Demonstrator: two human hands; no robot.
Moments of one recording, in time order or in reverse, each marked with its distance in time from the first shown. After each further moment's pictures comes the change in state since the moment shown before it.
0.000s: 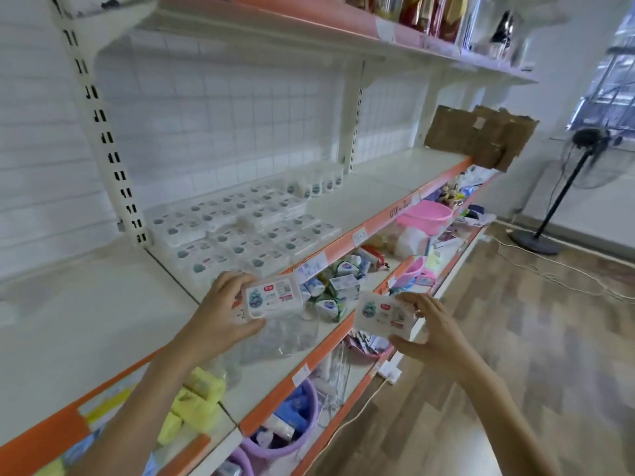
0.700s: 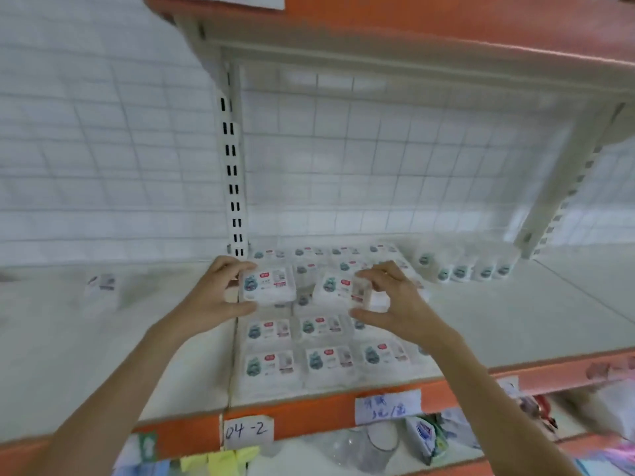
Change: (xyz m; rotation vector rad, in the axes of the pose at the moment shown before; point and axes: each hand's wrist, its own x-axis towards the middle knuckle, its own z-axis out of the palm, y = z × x) left_hand 0.090 -0.060 -0.087 0.150 0.398 -0.411; right_hand 0.331 -0.062 0.106 0.178 -0.444 -0.665
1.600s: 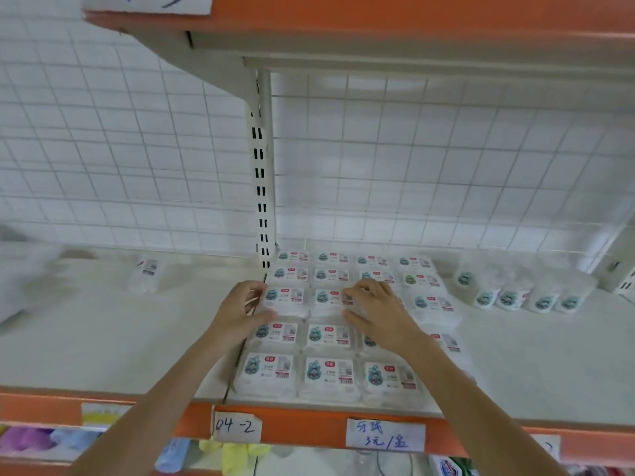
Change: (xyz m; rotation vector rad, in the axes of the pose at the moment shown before) left_hand -0.013 -0.012 0.052 -0.182 0.288 -0.335; right_hand 0.049 0.029 0.045 -0.207 -0.147 -0.192
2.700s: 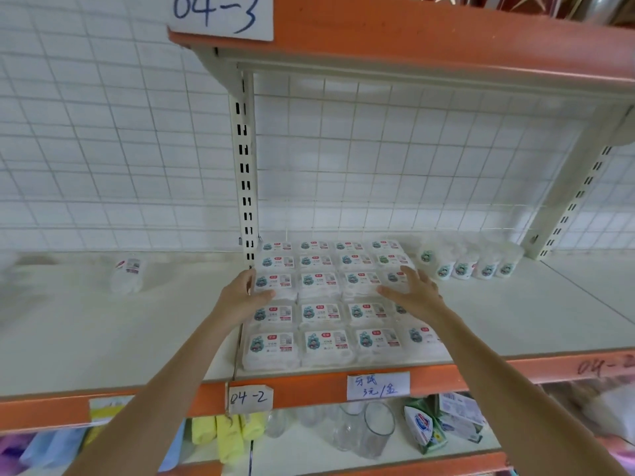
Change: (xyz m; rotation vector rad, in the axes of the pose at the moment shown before) left_hand 0.000 0.011 -0.004 0.098 -0.132 -0.088; right_hand -0.052 0.035 -0.029 0.193 0.013 0.759
